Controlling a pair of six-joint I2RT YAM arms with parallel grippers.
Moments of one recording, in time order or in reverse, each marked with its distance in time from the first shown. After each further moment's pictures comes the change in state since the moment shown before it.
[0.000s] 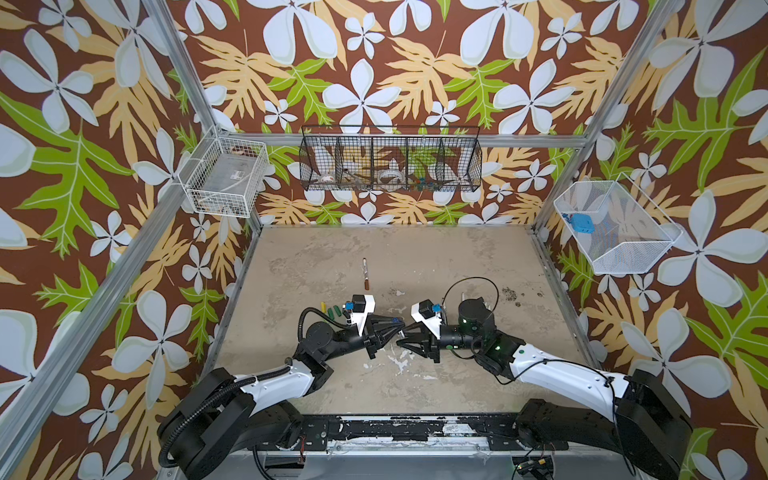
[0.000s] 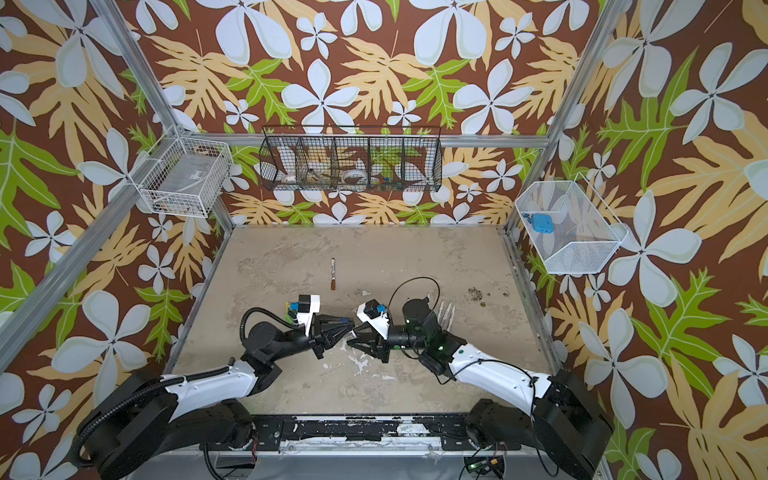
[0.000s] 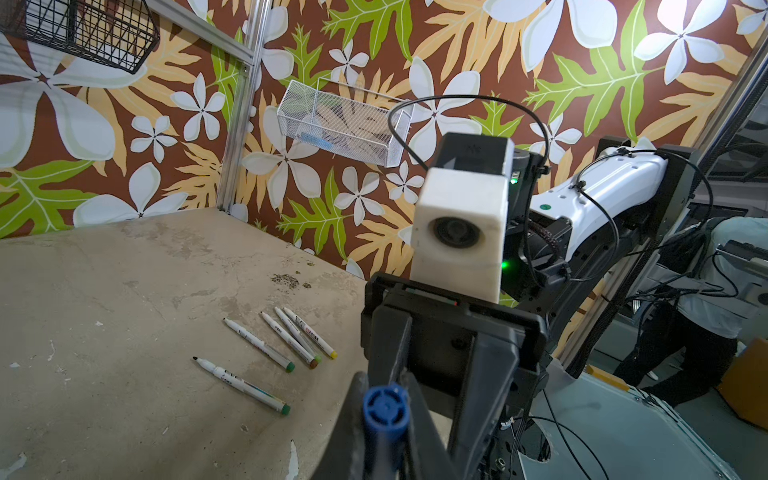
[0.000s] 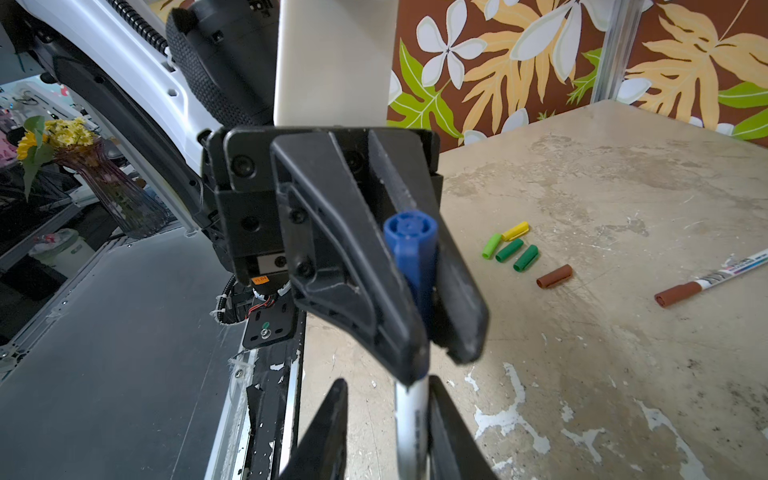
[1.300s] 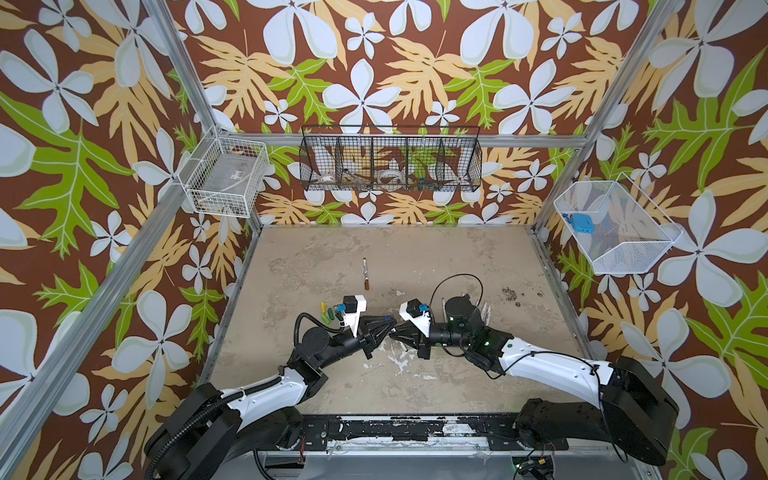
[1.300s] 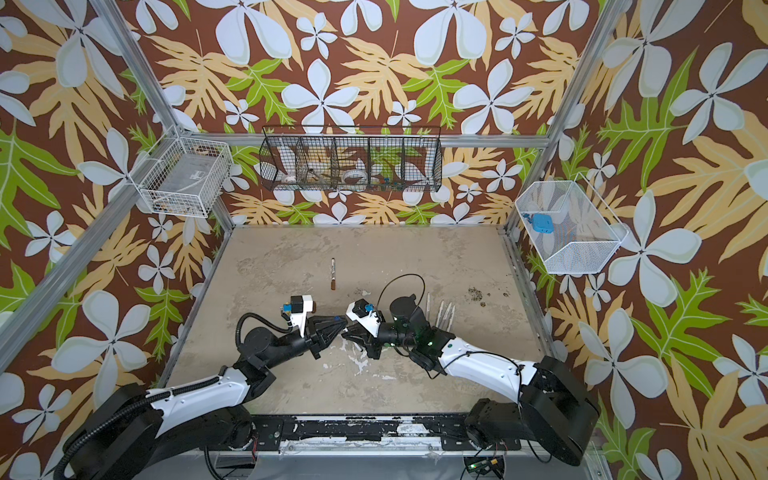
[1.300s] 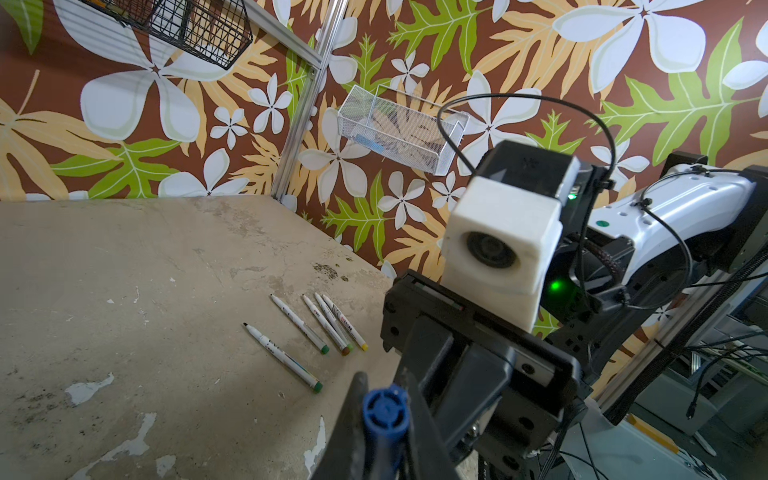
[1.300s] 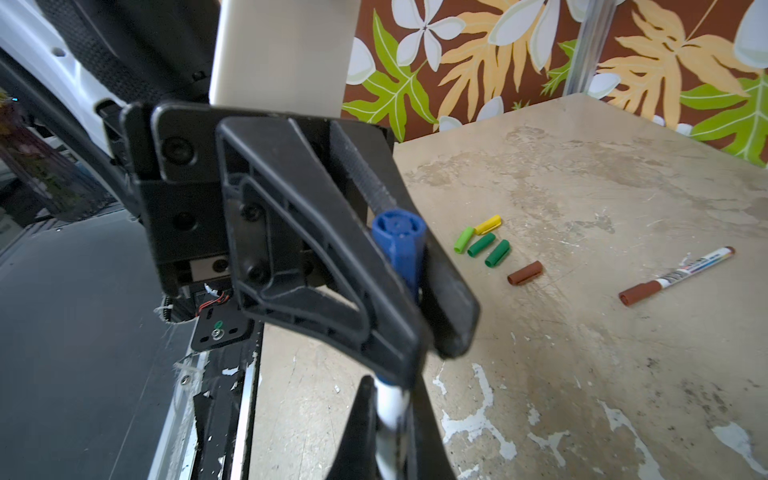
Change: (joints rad) left arm 0.008 -0.109 -0.059 -0.108 -0.162 -0.030; right arm 0.039 0.094 0.065 -0.048 0.088 -0.091
